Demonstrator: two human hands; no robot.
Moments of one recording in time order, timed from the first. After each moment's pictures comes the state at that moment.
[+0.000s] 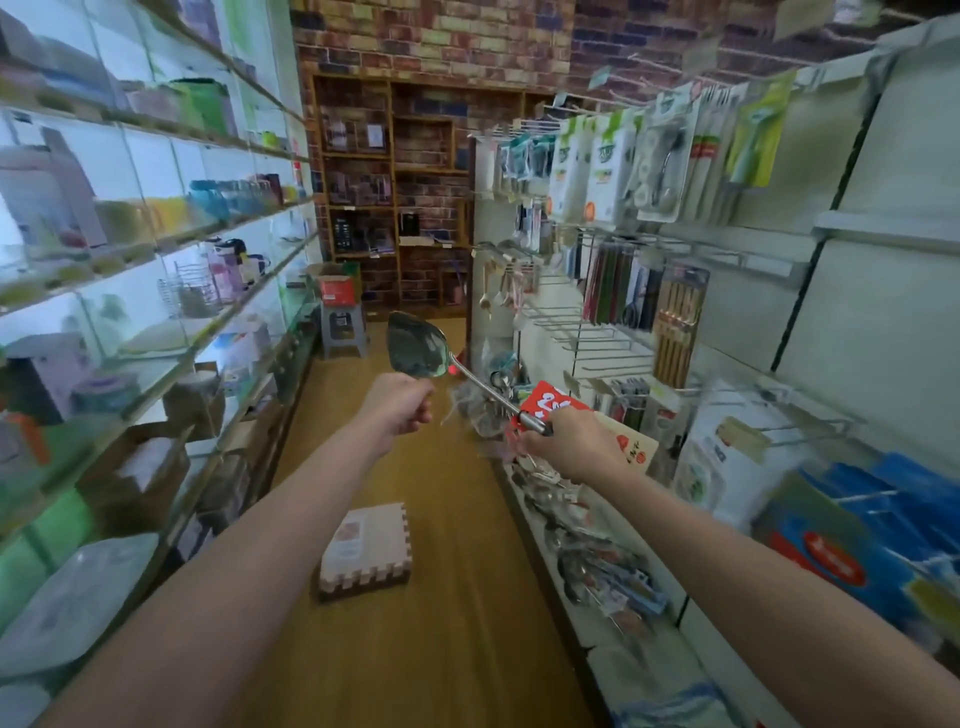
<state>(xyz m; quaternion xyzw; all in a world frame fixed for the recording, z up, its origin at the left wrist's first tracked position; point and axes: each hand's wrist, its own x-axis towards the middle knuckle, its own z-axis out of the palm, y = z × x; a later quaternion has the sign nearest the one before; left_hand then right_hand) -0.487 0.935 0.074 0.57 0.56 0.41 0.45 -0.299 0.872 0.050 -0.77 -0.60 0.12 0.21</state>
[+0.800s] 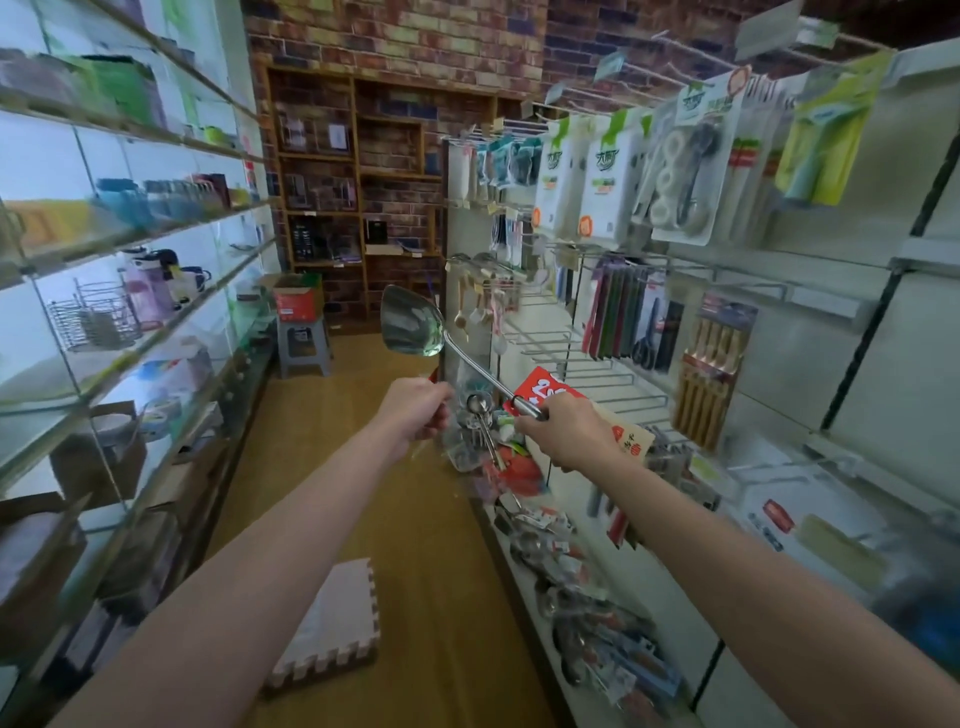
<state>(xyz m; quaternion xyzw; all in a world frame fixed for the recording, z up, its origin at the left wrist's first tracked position) -0.421 1.154 0.080 0.59 0.49 0.39 0.50 -0.256 1.093 0.073 -0.77 -0.57 0.12 0.25</state>
